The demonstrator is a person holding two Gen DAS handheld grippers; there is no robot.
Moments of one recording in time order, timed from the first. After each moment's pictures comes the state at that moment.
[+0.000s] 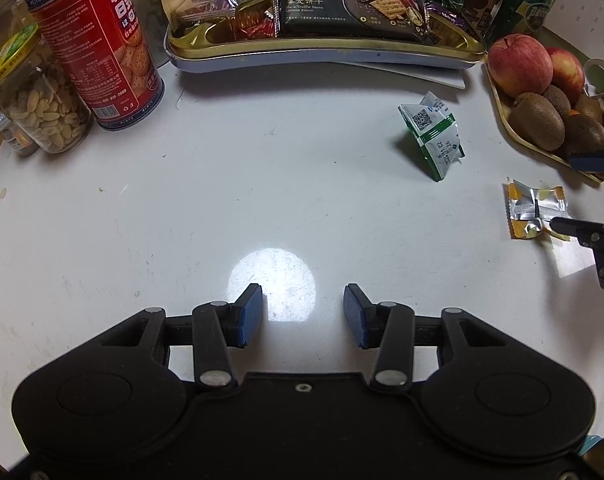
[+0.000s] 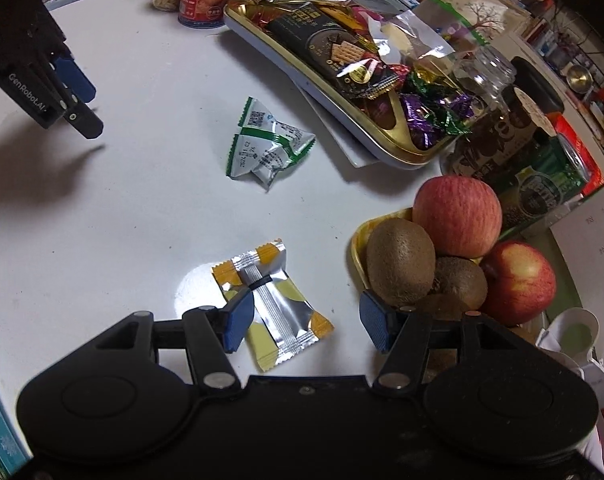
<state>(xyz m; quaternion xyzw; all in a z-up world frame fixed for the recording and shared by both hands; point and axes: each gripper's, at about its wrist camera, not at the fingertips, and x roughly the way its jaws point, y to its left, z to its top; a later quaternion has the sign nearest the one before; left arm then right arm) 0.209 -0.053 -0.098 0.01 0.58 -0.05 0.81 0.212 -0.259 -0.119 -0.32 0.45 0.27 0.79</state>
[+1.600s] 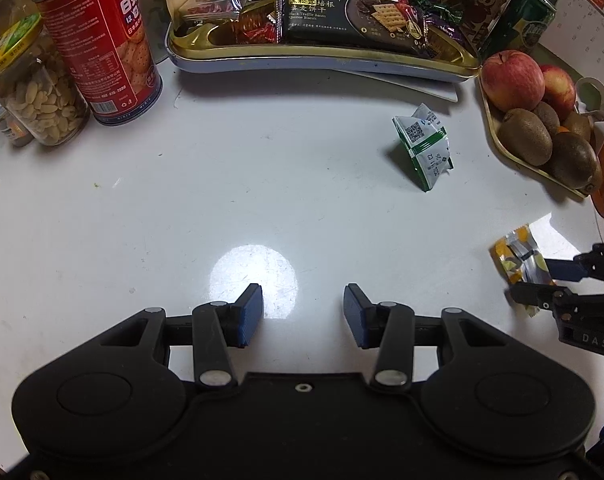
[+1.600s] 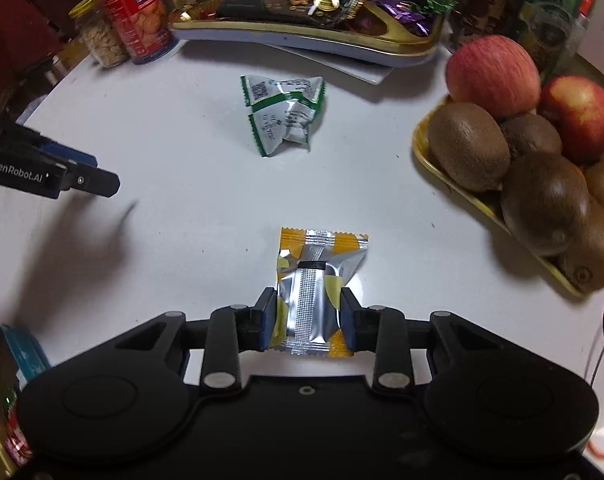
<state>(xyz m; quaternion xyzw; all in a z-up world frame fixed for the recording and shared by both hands) 0.214 -0.047 -0.088 -0.03 0.58 -0.07 0.81 0.190 -0.266 -0.137 -0.03 0.56 0.16 0.81</state>
